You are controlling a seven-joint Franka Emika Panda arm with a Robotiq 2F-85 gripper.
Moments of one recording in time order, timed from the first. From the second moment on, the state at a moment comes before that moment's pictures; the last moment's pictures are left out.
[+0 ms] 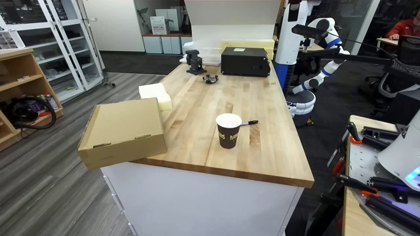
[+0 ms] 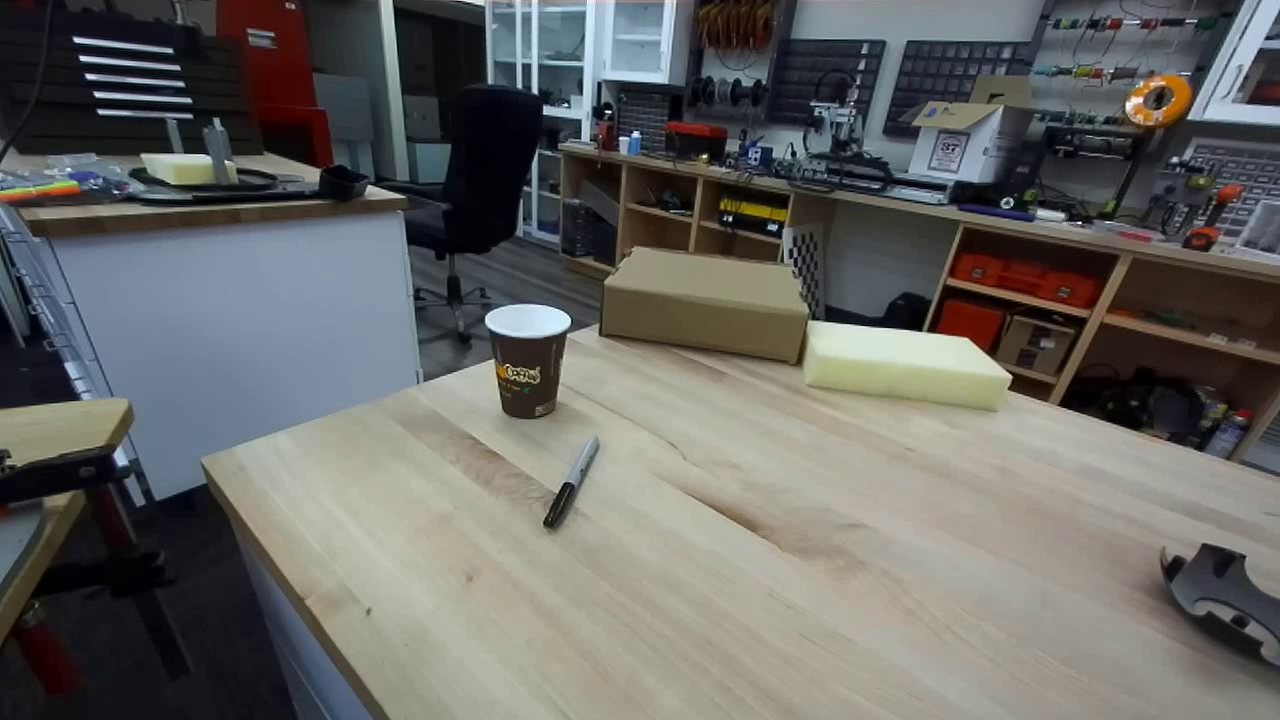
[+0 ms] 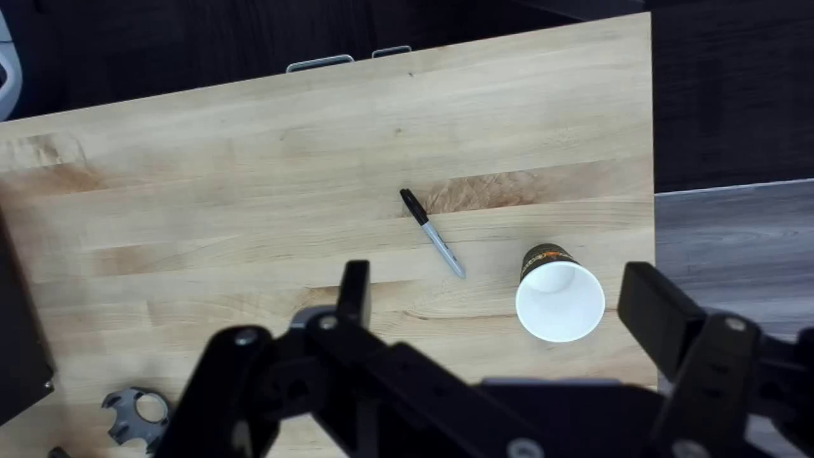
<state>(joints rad) 0.05 -0.44 0.15 -2.20 -0.11 1.72 -0.03</state>
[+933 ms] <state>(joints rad) 0.05 -0.21 -0.06 -2.23 -0.05 1.93 -0.54</state>
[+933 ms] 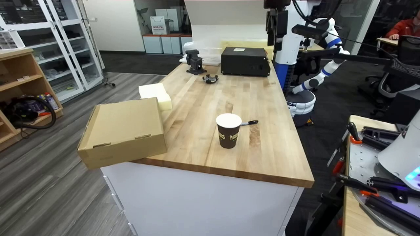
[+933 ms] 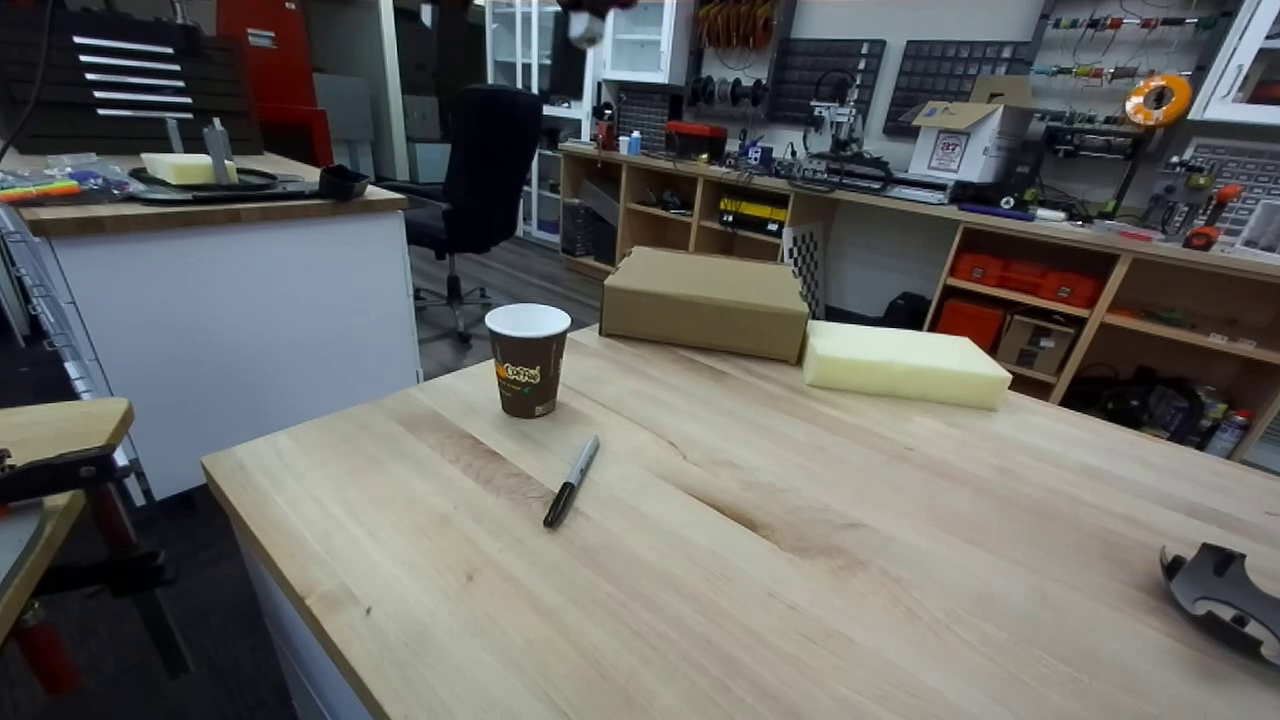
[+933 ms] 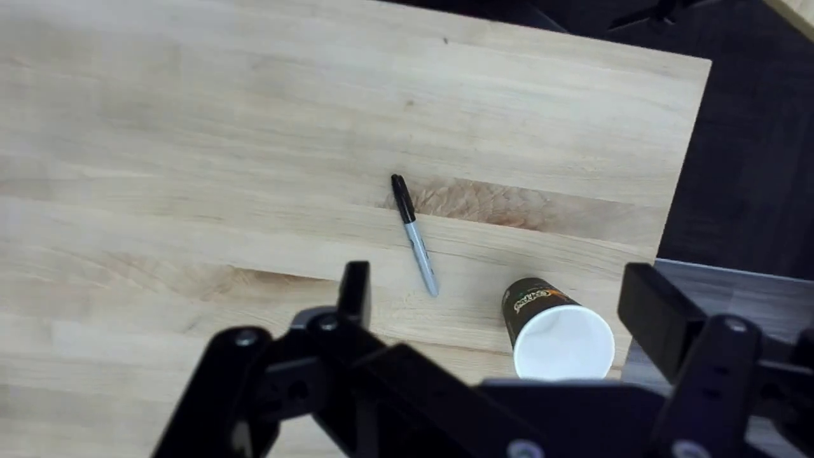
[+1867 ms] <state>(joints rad) 0.02 0.28 0.03 -2.17 0.41 2.24 -1.08</state>
